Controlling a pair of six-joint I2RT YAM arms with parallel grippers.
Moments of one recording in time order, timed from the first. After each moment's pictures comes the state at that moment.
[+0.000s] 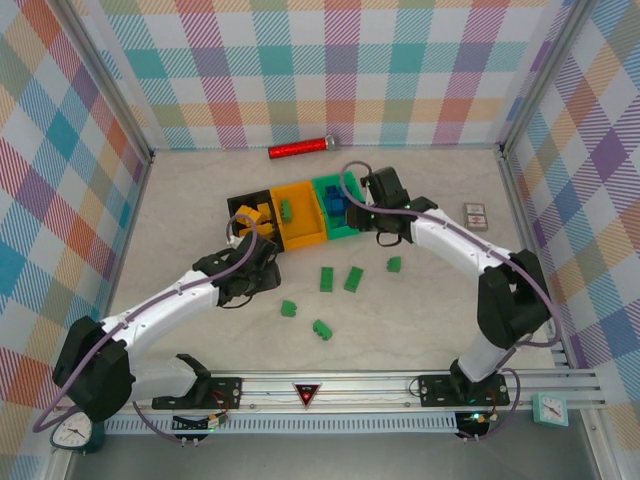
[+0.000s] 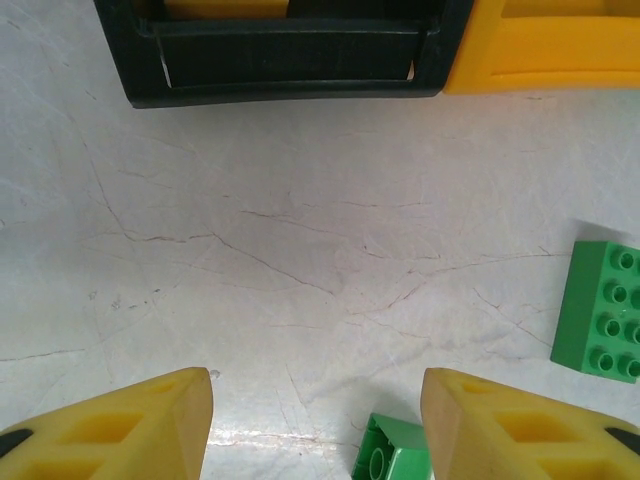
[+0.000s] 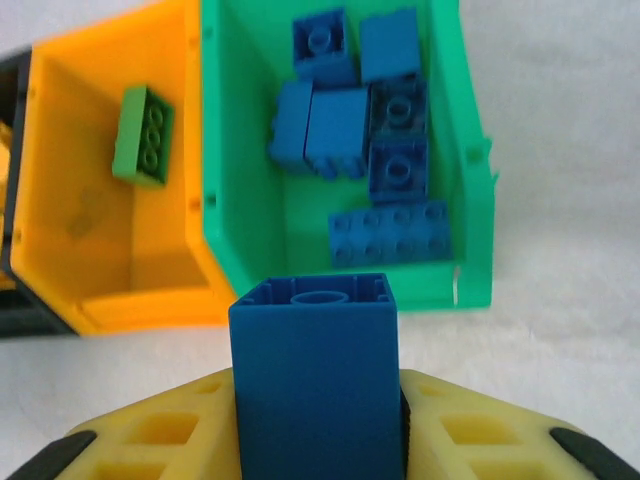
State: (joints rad) left arm -0.62 1.22 0.80 -0.66 -0.22 -0.79; right arm 0.53 1.68 1.30 -0.46 -0.05 0.43
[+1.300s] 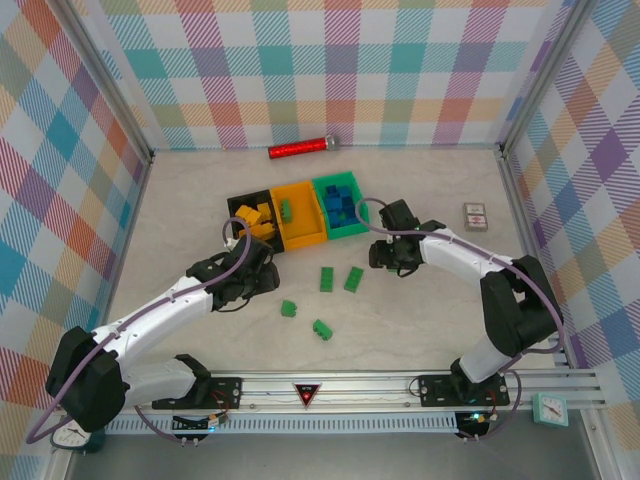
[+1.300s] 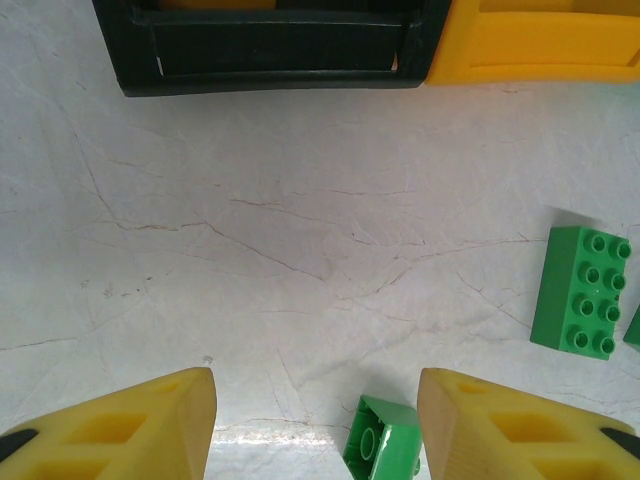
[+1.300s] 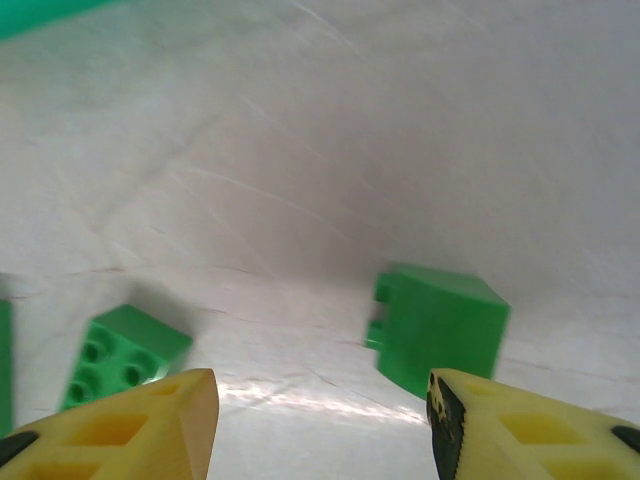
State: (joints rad) left arm -0.62 1.17 0.77 -0.65 -0.19 -0.79; right arm 0.47 1.58 0.98 -0.59 0.01 0.44
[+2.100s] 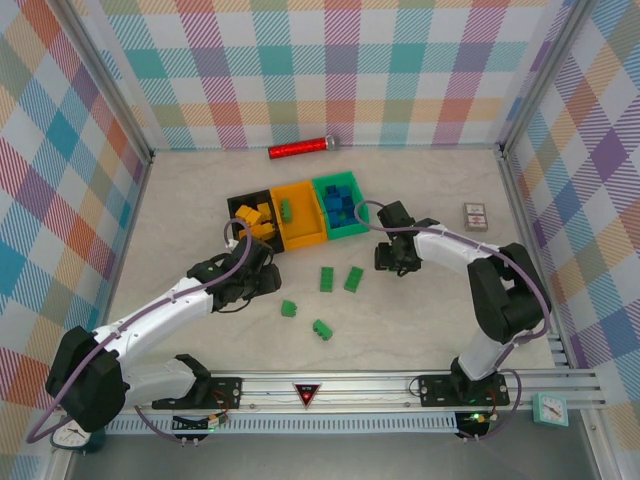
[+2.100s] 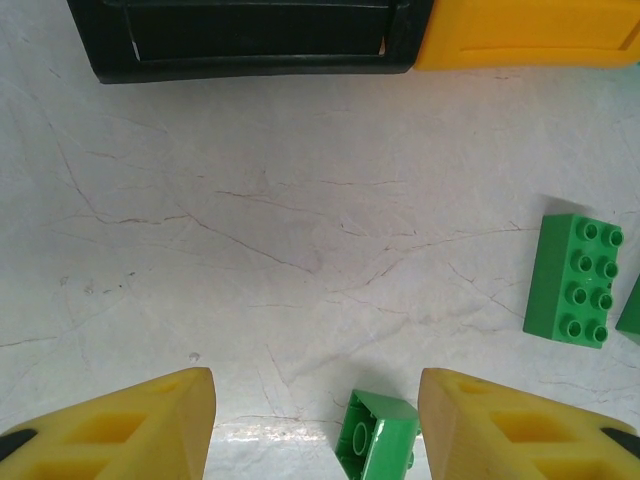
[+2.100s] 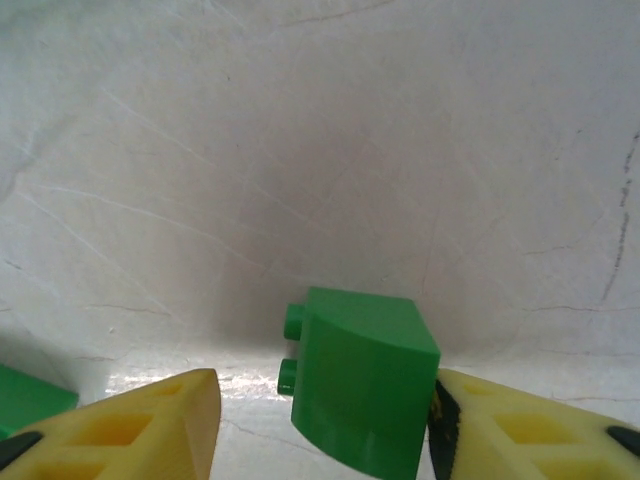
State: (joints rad) left arm -0.62 1.17 0.76 -0.63 -0.17 -0.79; right arm 0.46 1.69 1.02 -0.61 0.08 0.44
